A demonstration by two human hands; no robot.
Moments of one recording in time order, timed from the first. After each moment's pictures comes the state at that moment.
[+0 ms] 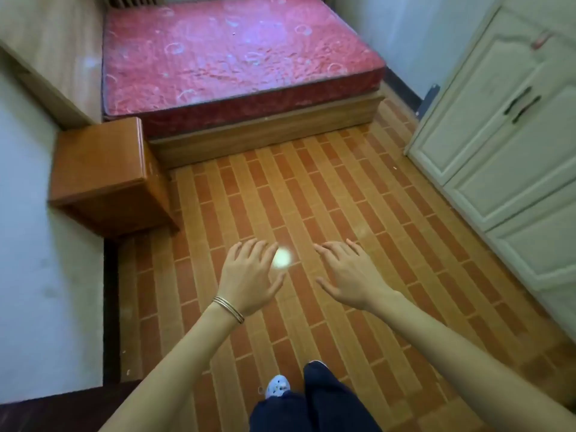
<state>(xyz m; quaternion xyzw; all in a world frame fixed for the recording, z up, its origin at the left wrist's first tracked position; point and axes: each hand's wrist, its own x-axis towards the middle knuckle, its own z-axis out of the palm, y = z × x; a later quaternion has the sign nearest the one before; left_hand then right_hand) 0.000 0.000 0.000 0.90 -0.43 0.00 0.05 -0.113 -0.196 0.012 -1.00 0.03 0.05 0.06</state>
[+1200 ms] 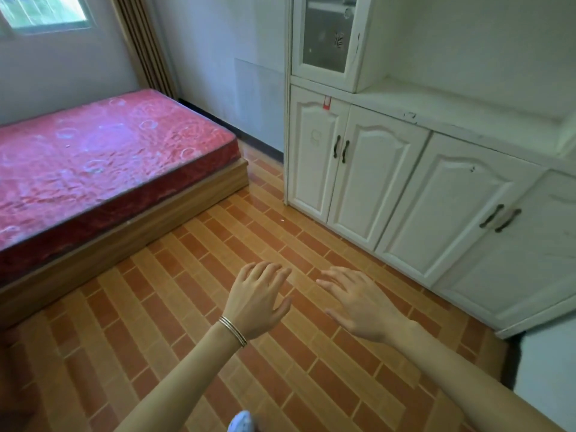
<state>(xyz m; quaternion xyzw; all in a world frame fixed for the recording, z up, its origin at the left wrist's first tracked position) -0.048 -0.417 0.061 0.73 -0.68 0.06 0.11 -0.248 -0.535 0.067 -0.98 0.21 -0.03 0.01</state>
